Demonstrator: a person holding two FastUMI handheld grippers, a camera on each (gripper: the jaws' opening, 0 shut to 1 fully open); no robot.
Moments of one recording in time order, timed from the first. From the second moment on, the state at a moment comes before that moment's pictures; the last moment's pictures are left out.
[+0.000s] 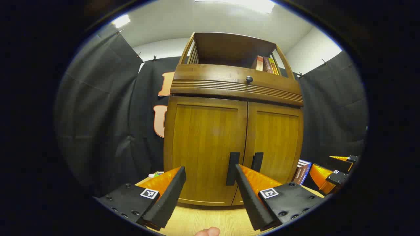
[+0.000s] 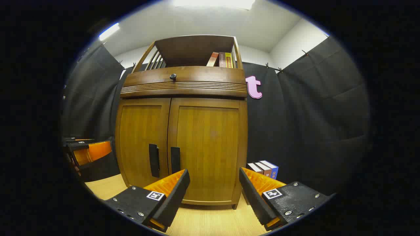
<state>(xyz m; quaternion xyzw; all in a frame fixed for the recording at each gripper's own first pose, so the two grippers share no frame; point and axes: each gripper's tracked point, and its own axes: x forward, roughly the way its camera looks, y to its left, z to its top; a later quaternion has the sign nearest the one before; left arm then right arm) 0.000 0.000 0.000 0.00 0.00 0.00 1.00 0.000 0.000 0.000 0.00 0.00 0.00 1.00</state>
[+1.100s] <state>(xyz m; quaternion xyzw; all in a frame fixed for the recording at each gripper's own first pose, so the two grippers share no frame) 0.007 0.002 0.004 0.02 -0.01 0.00 1.00 0.009 0.003 0.006 0.00 -0.01 0.00 1.00</state>
